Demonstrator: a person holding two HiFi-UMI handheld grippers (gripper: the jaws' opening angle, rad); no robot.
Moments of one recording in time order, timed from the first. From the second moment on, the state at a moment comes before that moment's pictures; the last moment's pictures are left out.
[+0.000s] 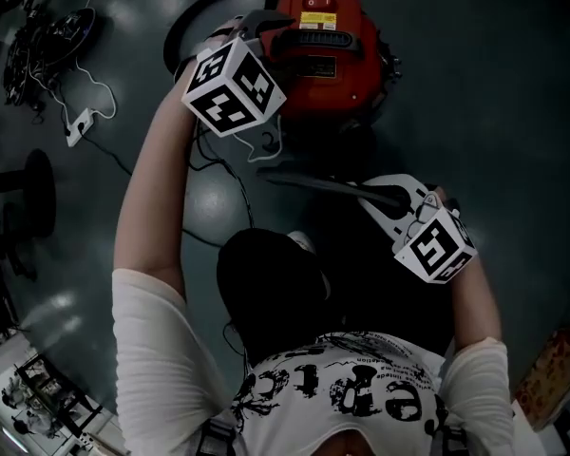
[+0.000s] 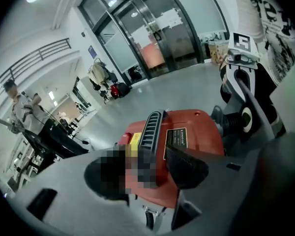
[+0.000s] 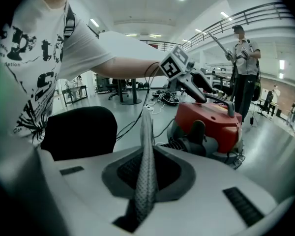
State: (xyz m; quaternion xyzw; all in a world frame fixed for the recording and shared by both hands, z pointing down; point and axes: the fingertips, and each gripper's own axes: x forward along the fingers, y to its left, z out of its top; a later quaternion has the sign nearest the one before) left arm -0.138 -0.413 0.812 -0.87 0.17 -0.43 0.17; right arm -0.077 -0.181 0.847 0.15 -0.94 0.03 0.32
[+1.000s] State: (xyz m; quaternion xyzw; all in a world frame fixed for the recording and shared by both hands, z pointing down) left arm -0.124 -0.424 0.818 -0.88 0.13 -0.42 0.17; right arm -0.055 -0.205 0.863 0.21 -0.93 0.01 0.30
